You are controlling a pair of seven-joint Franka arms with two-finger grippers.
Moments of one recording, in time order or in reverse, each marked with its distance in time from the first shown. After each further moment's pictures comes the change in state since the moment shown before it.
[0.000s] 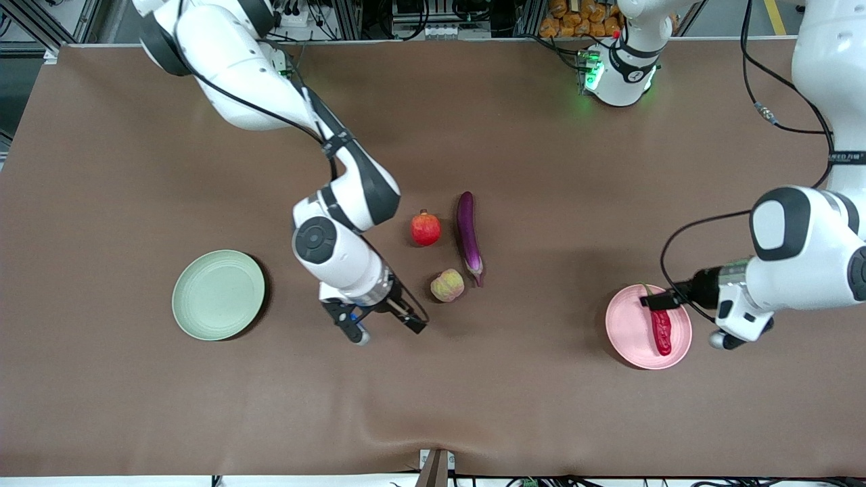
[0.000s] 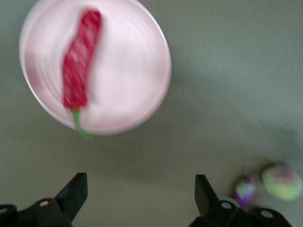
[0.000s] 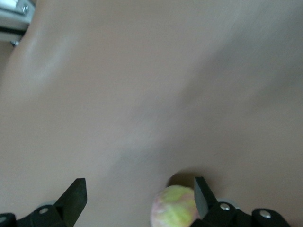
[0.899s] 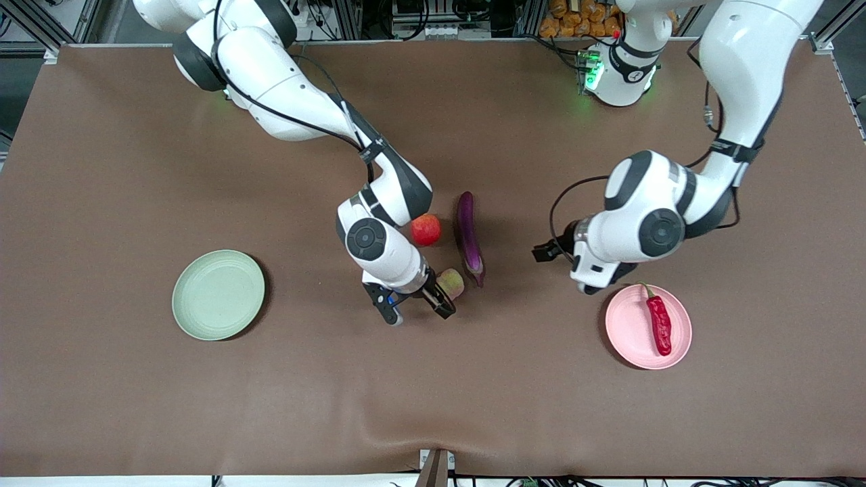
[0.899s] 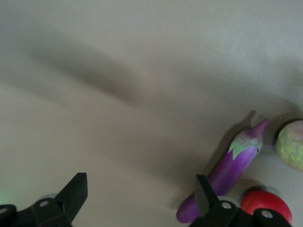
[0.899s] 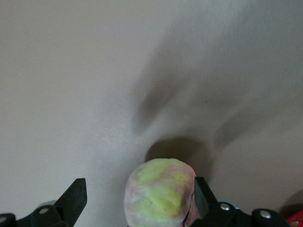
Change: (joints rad) left arm -0.219 -0.049 -0.085 -0.303 0.039 0.202 -0.453; right arm 0.081 0.102 0.005 0.019 0.010 0.012 0.184
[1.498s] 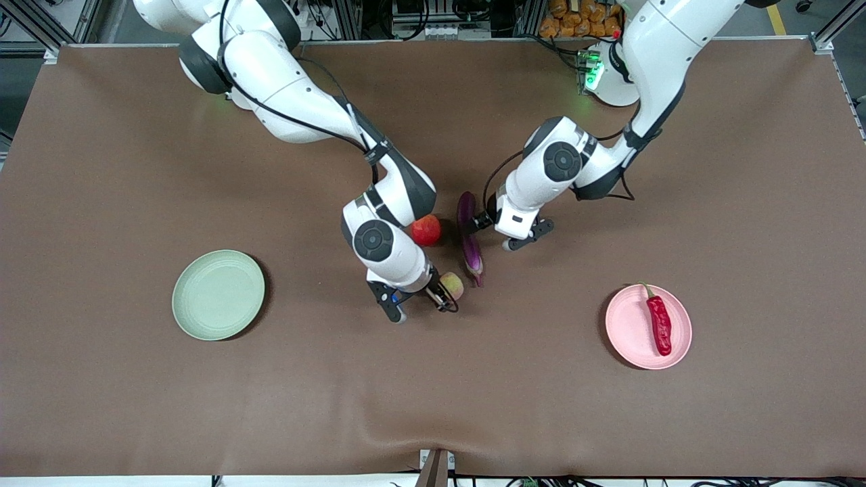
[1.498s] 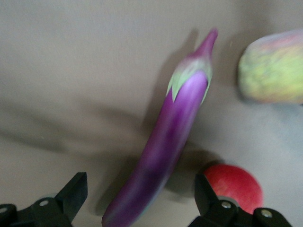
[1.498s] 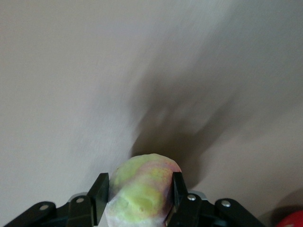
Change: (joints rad) left arm -0.215 0.005 -0.015 -0.277 0.001 0.592 -0.186; right arm -0.019 0.009 -0.010 0.031 0.000 -0.085 0.005
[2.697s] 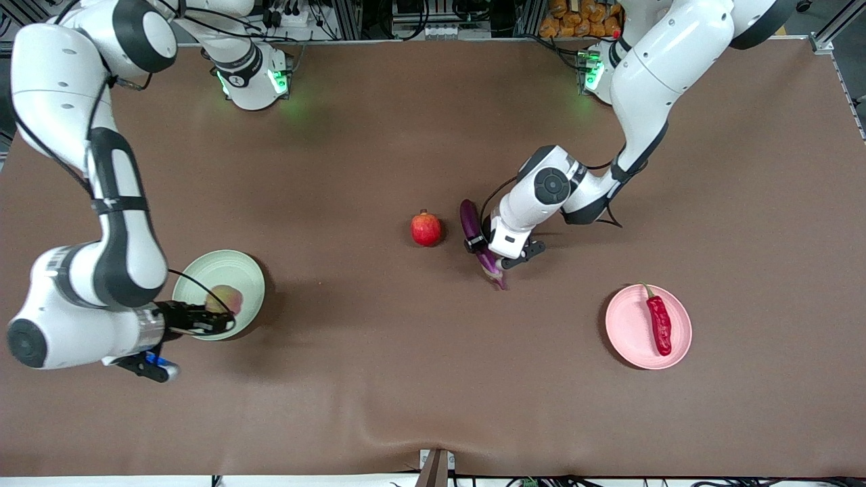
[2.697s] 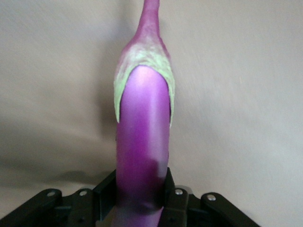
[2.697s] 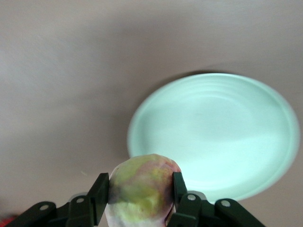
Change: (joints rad) left arm -0.017 0.158 0.081 0.134 0.152 0.014 -0.025; right arm -0.747 -0.152 0.138 0.037 -0.155 -0.688 -1.243
